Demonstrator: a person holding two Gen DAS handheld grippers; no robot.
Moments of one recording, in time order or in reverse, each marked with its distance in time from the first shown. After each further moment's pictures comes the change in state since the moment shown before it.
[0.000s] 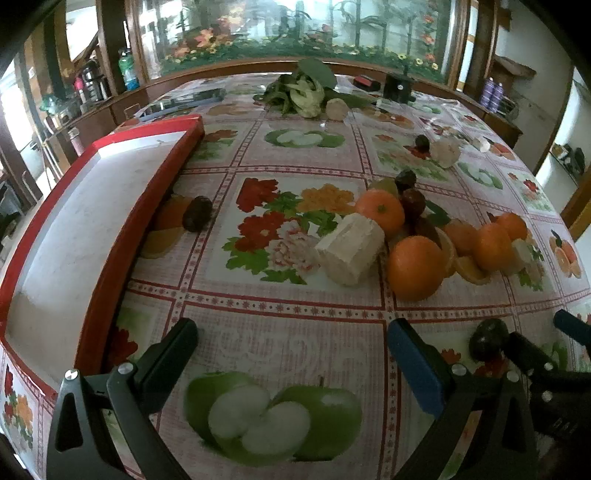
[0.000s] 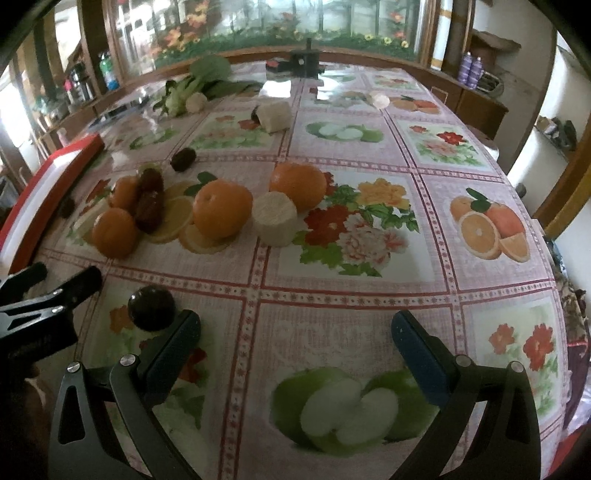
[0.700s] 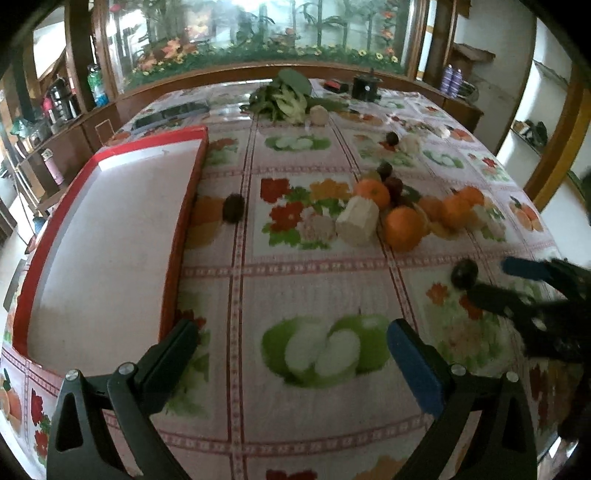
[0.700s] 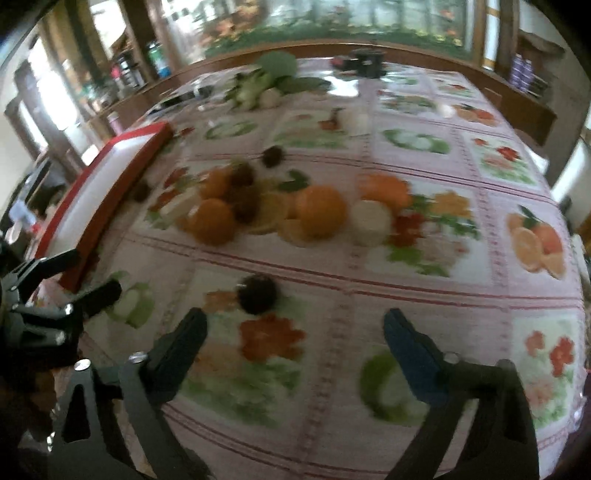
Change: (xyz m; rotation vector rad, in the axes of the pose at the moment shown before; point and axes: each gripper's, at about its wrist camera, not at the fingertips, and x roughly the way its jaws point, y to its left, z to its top) left arm -0.042 0.042 -0.017 0.122 0.006 -0.113; right arm -0.019 0.045 0.004 -0.100 0.038 0.245
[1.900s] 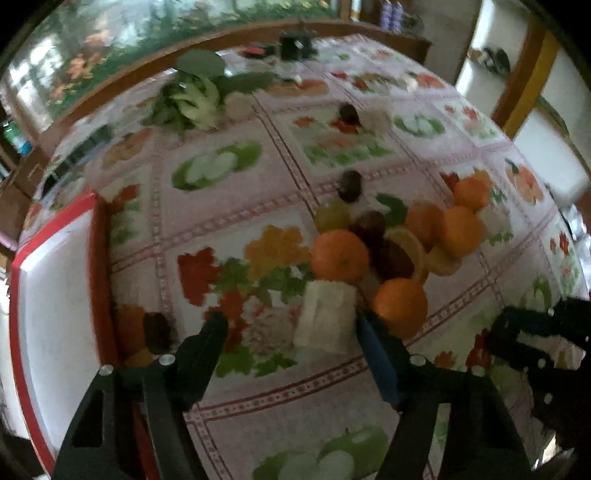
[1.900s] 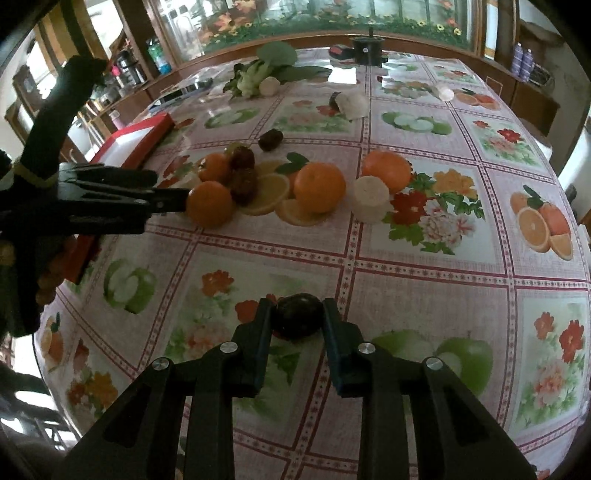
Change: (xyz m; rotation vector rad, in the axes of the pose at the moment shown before) left arm 0.068 -0.039 0.084 0.288 0.202 -0.106; right arm -0.003 -0.013 -0.016 0.035 0.008 -0.001
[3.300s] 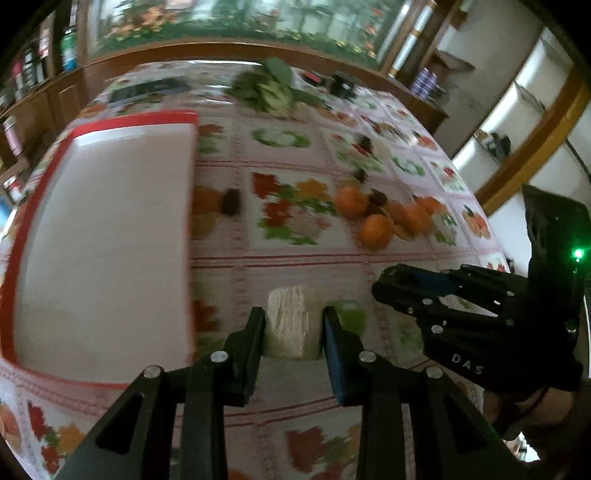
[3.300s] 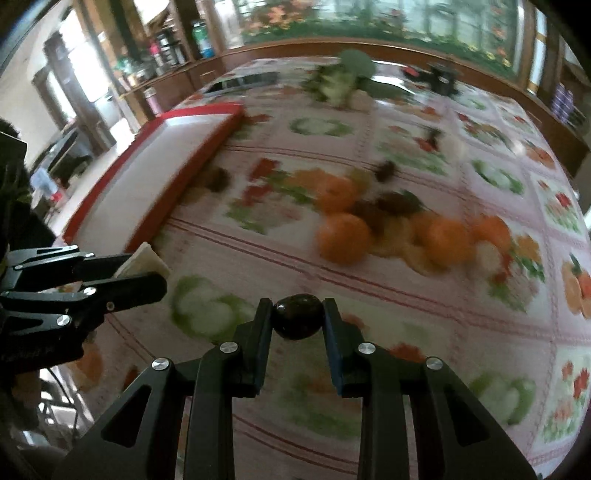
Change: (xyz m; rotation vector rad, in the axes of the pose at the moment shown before) left arm -0.087 0.056 -0.109 -0.328 -0.153 -0.145; right arm 0.014 0.110 0.033 -0.168 0.007 0.068
